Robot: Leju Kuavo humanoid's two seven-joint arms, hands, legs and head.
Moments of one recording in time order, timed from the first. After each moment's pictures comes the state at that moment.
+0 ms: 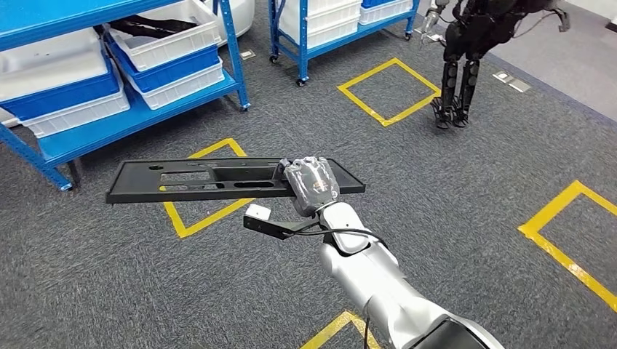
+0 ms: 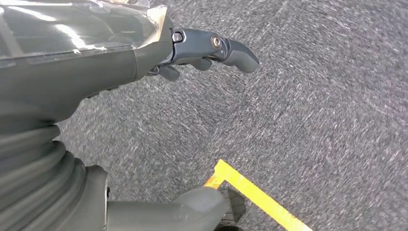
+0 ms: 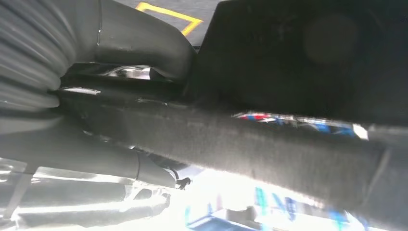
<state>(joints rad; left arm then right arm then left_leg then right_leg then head) -0.10 -0.12 -0.09 -0.19 -0.19 0.50 -0.35 -0.77 0.28 0.58 -0.55 1.23 -0.60 -0.13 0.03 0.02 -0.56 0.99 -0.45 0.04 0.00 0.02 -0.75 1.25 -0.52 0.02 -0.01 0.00</state>
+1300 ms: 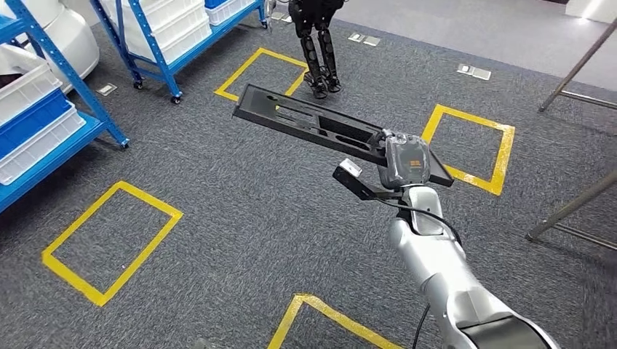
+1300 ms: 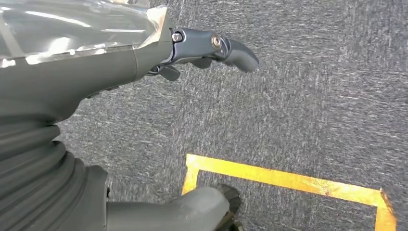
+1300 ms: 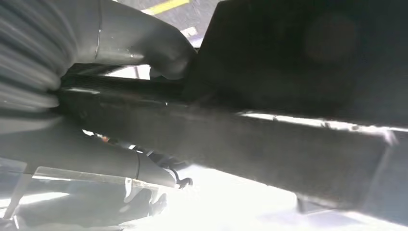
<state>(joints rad) -0.10 -0.13 -0.08 -0.19 -0.22 0.49 -0.34 -0.77 0.07 0.25 -0.62 1.29 -0.69 -0.11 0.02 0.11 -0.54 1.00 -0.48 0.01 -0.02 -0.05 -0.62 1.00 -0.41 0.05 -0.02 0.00</state>
